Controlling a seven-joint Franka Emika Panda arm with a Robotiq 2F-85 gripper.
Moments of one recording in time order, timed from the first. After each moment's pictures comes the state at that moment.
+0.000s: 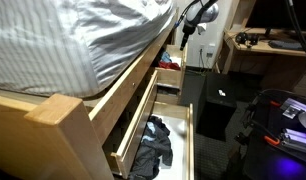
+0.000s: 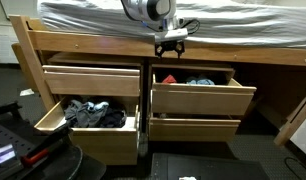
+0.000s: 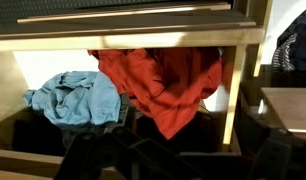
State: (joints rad) arm -0.25 0.78 -0.10 -1.57 0.06 2.64 -0.76
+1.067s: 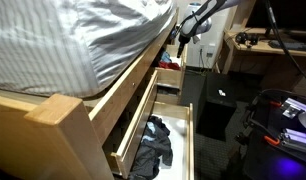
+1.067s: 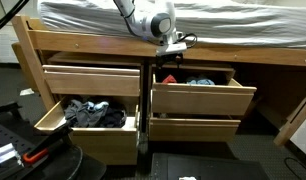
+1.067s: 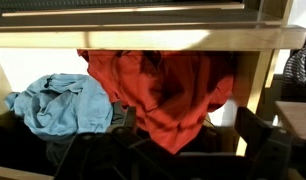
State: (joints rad) arm -0.28 0.95 -0.06 -1.42 -0.03 2.65 -0.72
